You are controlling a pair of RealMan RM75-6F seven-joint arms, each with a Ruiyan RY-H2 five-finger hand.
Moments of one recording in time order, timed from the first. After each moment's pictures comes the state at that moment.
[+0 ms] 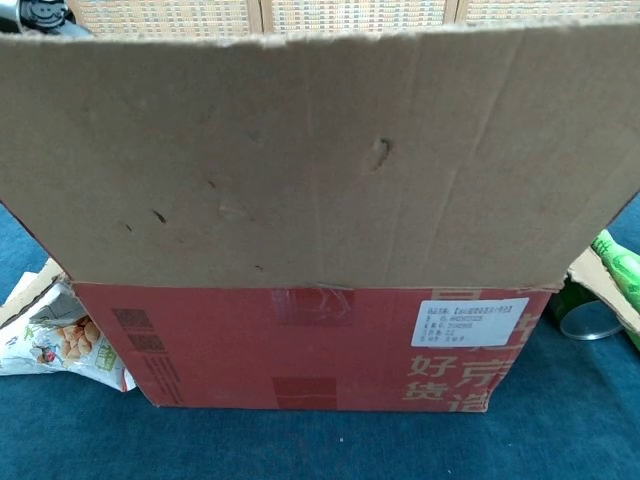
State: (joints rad) left arm -0.93 -0.75 0.12 -1.92 2.09 0.92 -1.25; right arm 0.20 -1.13 0.19 -1.82 -1.37 1.44 -0.07
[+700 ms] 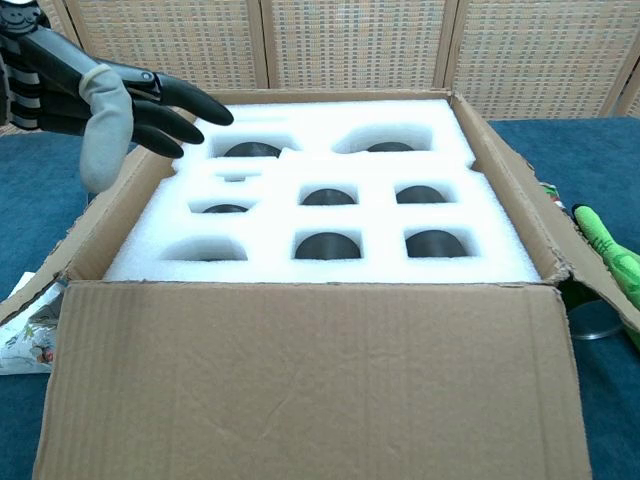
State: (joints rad) left arm -0.95 -0.73 0.18 -1.95 2.05 0.99 -1.15; right arm 0.20 -1.12 0.19 -1.82 -1.37 1.44 -0.06
